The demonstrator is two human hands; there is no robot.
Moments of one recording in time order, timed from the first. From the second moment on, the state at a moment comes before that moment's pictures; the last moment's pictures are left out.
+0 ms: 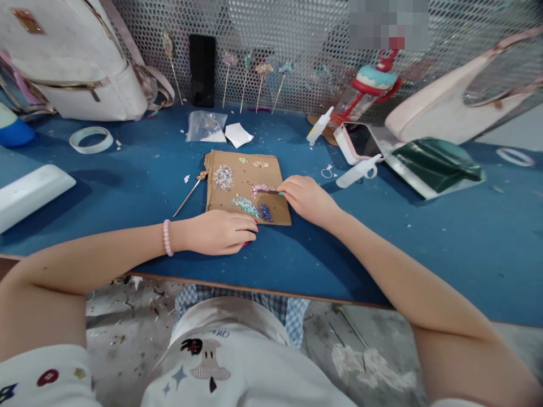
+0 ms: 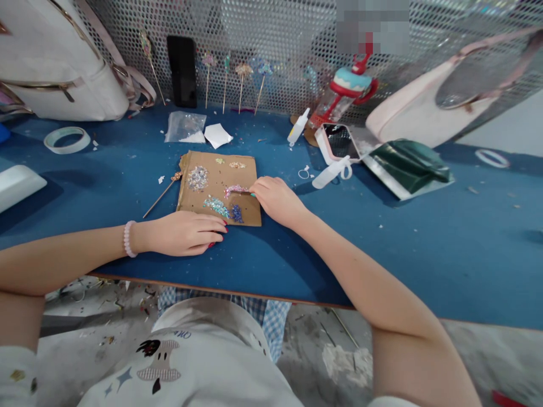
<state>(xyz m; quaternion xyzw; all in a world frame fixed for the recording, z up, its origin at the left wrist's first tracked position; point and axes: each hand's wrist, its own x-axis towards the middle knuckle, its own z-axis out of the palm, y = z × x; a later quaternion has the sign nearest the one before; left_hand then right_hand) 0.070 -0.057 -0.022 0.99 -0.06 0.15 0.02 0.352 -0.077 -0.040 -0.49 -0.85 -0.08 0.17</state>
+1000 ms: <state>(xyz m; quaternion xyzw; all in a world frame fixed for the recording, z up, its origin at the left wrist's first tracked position) 0.070 -0.057 -0.024 0.99 -0.06 0.15 0.02 0.342 -0.082 -0.043 -0.49 -0.85 -0.08 0.17</state>
